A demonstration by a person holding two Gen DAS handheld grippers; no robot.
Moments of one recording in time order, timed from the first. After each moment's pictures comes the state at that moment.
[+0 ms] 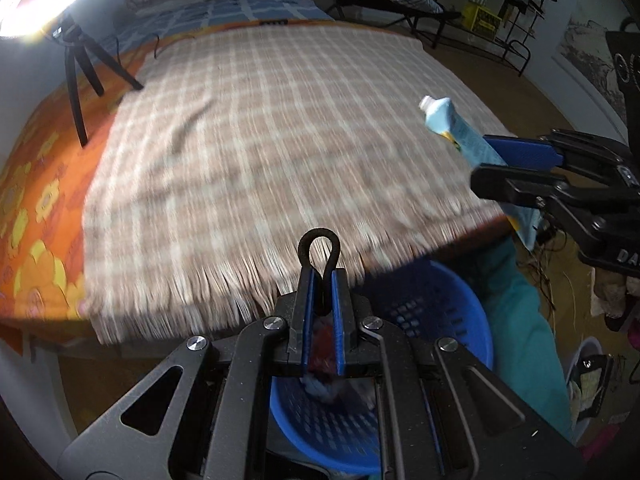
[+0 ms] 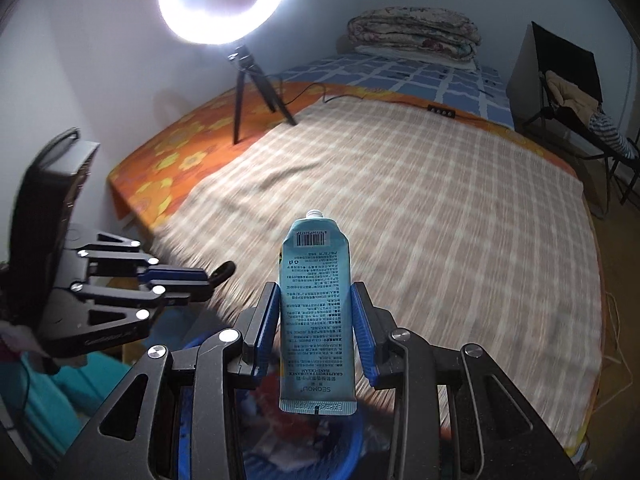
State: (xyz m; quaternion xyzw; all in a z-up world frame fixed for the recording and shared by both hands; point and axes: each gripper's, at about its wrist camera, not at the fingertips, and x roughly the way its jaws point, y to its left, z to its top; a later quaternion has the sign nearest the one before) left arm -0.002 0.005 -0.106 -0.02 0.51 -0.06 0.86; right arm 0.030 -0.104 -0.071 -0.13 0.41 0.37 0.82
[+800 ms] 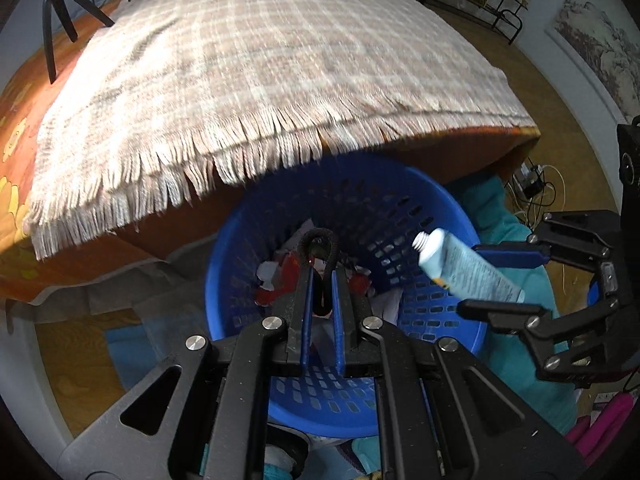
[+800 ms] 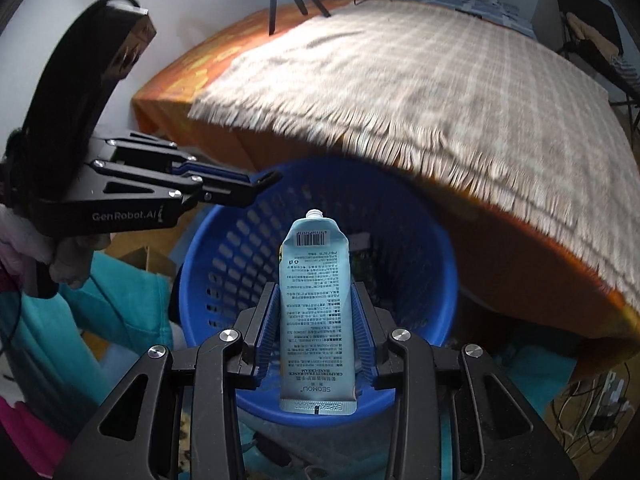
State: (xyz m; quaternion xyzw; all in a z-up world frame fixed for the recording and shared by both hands) left arm -0.045 -0.021 -0.161 -0.03 0.57 -0.10 0.82; right arm -0.066 -0.130 -0.165 -0.14 0.51 0.38 0.76
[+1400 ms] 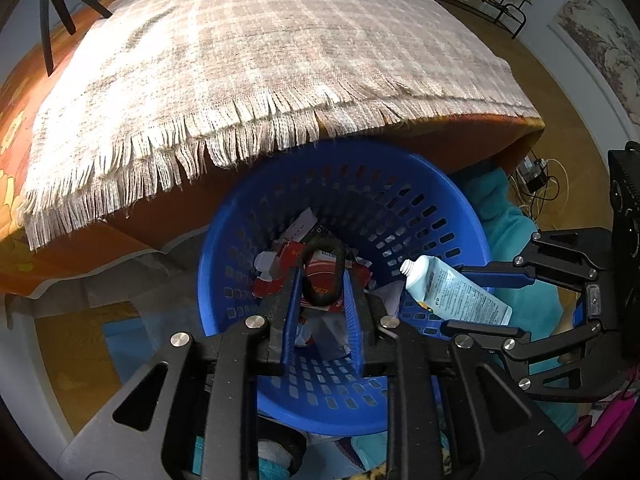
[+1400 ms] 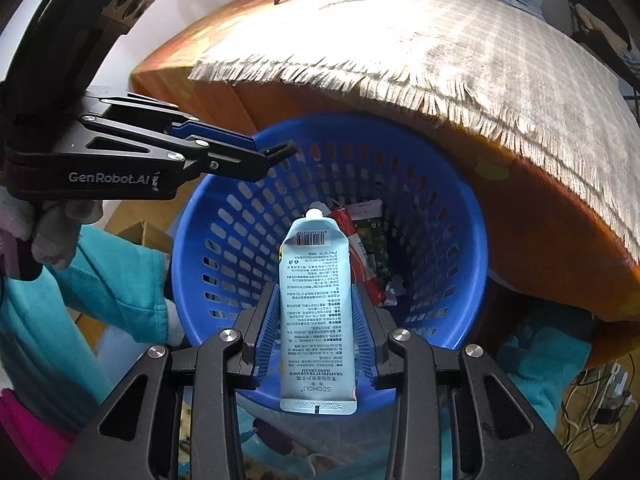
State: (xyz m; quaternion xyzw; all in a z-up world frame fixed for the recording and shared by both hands) left arm -0.041 -0.031 -0.176 -0.03 0.58 -0.09 0.81; right arm -0.079 -0.128 -0.191 -0.16 0.53 0.38 0.74
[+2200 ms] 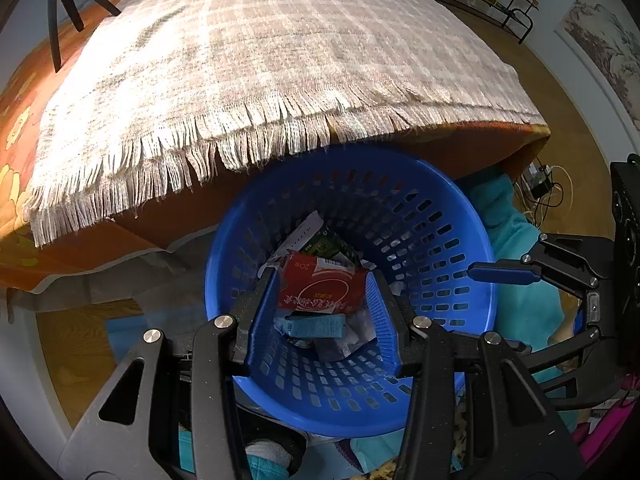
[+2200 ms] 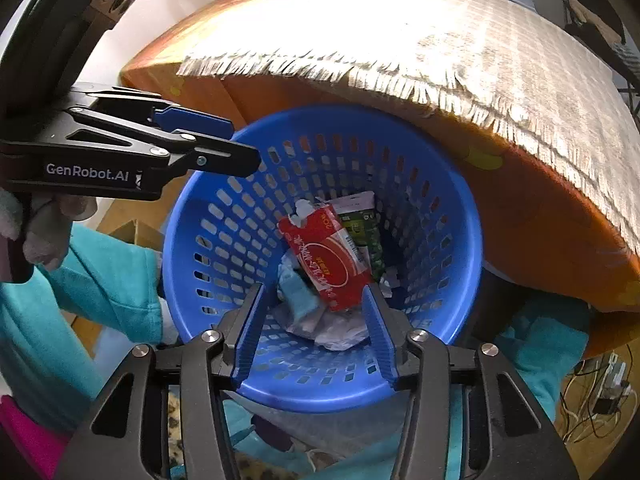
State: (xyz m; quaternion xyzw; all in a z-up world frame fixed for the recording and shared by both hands) left arm -0.042 -0.026 -0.169 -0.03 0.58 -0.08 0.81; right arm -0.076 -0.129 -0.192 -0.16 0.54 0.36 0.74
